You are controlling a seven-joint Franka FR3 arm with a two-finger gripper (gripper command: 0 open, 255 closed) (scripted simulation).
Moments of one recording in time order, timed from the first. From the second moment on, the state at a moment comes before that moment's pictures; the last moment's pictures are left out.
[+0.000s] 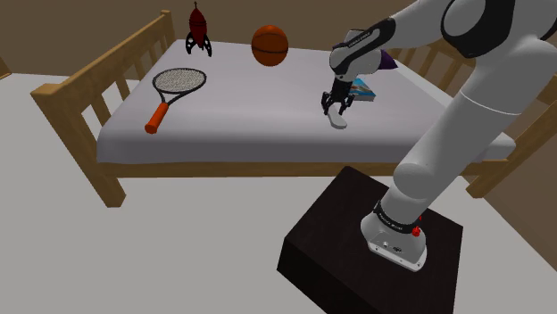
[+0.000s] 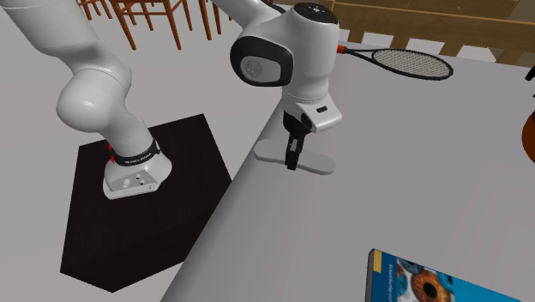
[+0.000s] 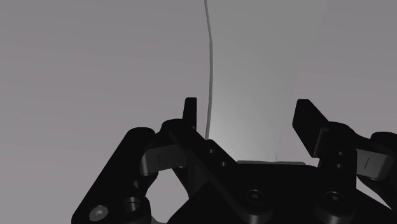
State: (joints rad) arm -0.27 -0.04 -0.36 -2.32 0.01 2.28 0.08
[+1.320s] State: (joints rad) arm -0.25 -0.15 -0.32 -2.18 -0.03 2.03 0.16
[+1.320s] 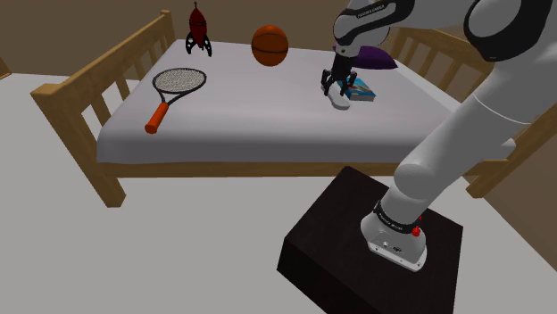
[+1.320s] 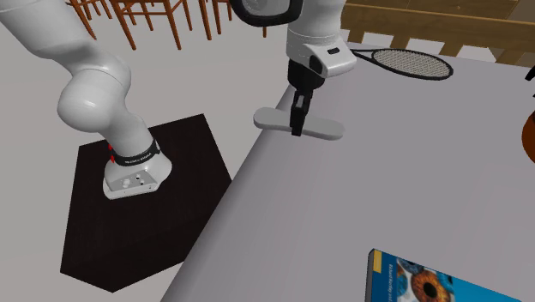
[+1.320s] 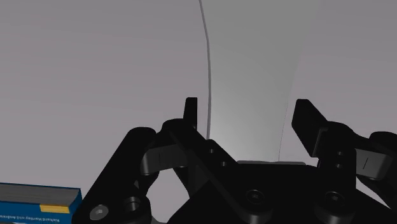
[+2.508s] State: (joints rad) arm -0.05 0.05 -0.10 -1.96 0.03 2.01 0.55
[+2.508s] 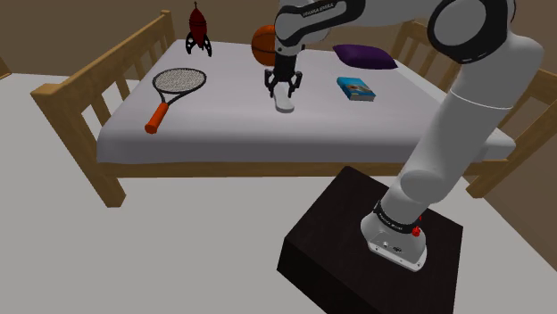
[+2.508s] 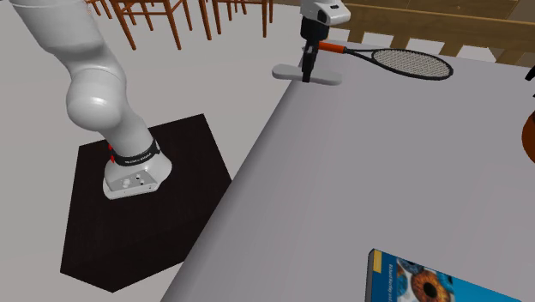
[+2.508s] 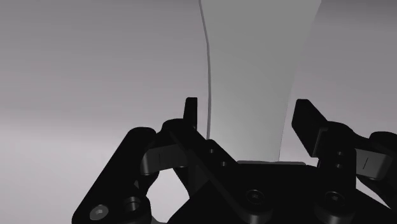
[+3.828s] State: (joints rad) arm 0.06 0.34 -0.01 -1.68 0.02 2.02 0.76
